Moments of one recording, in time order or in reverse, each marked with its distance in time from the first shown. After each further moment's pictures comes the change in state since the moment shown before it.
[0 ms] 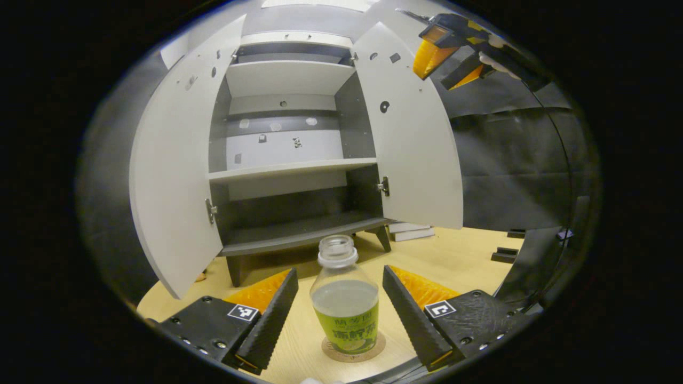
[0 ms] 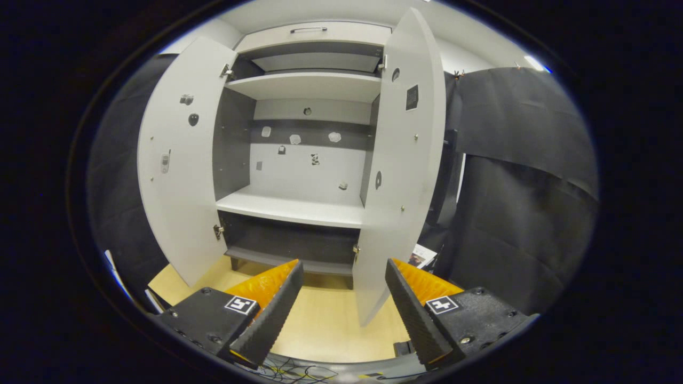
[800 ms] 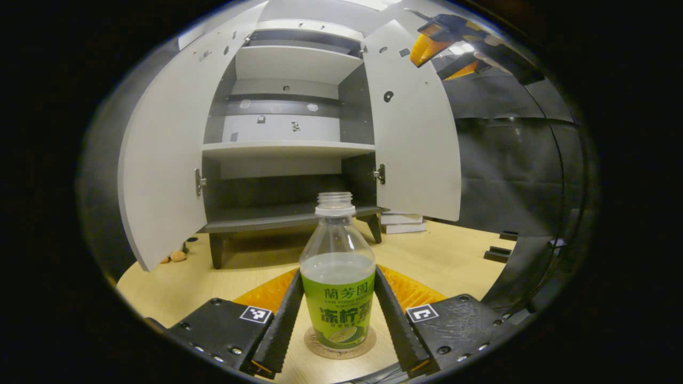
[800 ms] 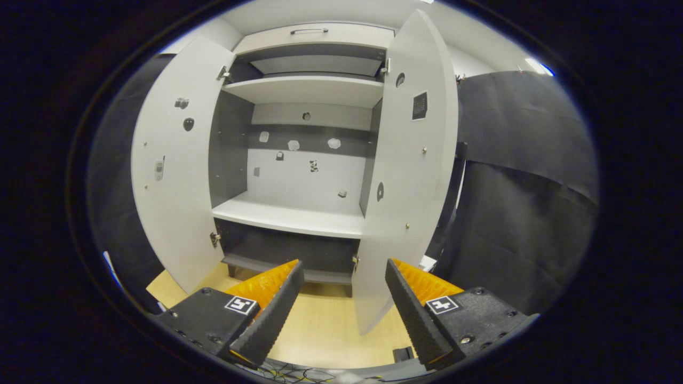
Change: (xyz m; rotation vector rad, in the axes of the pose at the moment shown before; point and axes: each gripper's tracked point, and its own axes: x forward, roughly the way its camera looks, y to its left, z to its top) left arm 0.007 -0.017 -0.041 -0.072 0.019 -0.085; right arm 0.017 0.004 0.018 -0.015 -0.015 -0.010
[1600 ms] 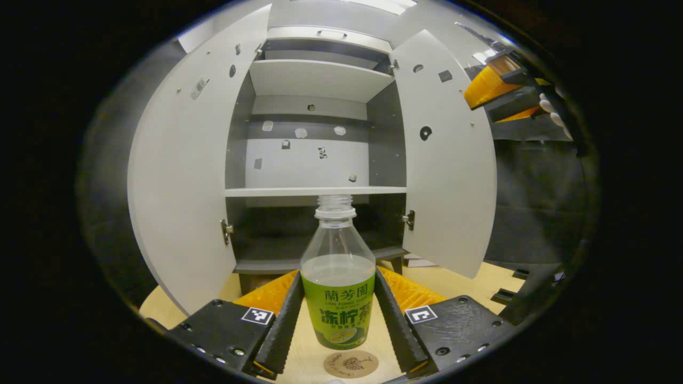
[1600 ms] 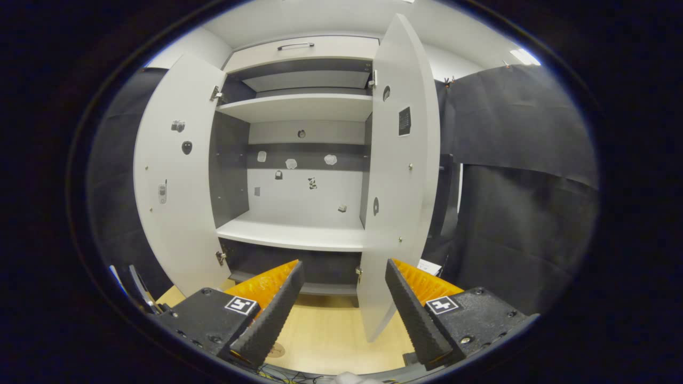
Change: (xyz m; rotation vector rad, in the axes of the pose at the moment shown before) left arm 0.016 0.030 0.112 -0.069 -0.019 0.099; right arm -0.004 -0.004 0.018 0.064 -0.074 0.009
